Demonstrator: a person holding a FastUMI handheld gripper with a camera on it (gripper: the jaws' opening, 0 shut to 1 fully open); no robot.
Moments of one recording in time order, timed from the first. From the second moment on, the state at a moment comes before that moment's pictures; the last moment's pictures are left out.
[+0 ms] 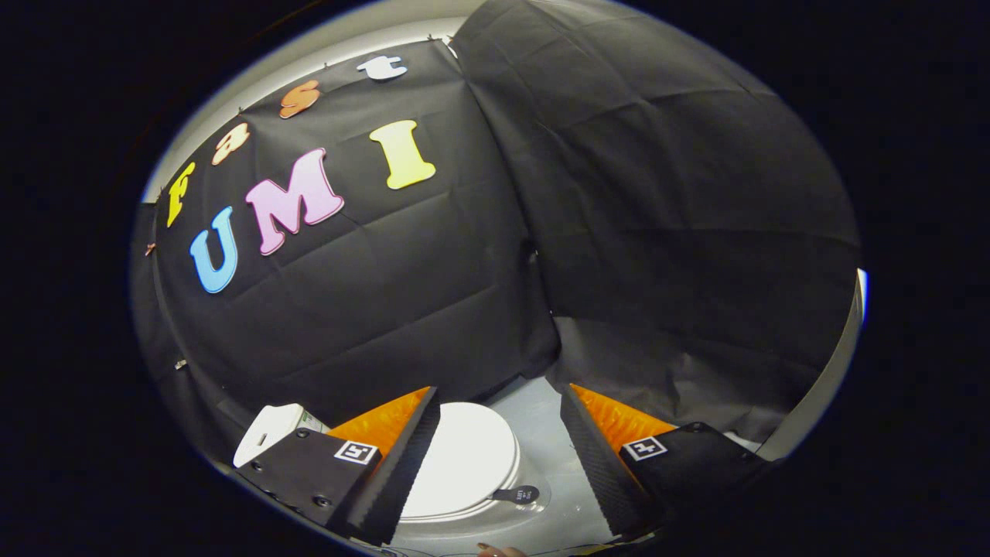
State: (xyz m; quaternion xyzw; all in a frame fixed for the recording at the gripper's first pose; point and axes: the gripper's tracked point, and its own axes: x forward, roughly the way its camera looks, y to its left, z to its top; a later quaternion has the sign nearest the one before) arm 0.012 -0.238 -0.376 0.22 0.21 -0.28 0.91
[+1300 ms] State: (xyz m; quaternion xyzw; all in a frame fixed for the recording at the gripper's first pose) arm -0.025 -0.207 -0.624 0.54 0.31 -0.28 0.73
